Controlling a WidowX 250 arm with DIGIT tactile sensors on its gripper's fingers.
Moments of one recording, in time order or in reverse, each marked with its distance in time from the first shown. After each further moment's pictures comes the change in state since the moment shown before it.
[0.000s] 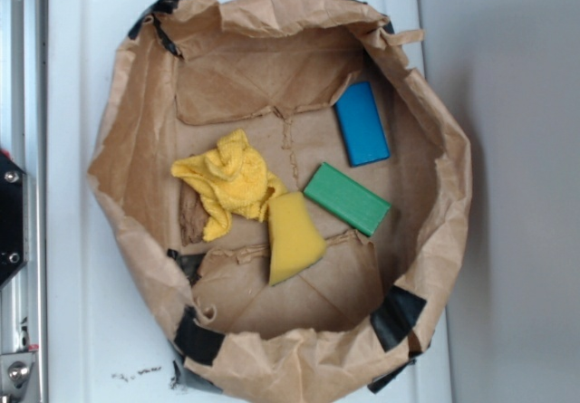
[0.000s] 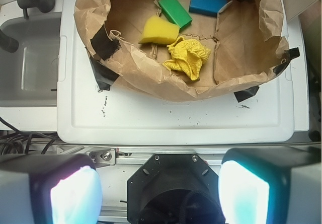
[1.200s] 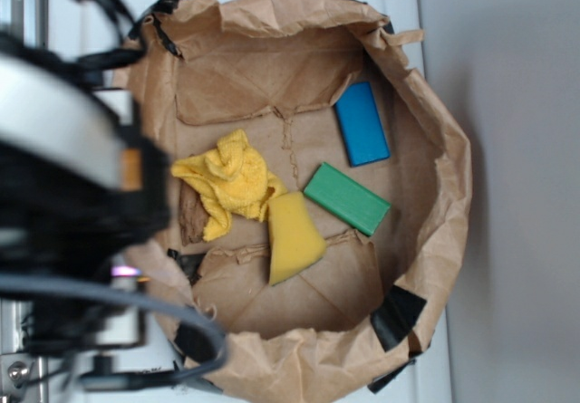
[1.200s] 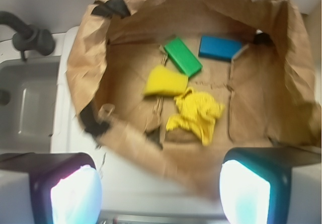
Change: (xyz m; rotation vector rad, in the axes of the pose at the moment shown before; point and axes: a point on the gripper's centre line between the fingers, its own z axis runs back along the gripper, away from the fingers) arm 0.082 0.010 -0.055 -0.034 -0.076 0.009
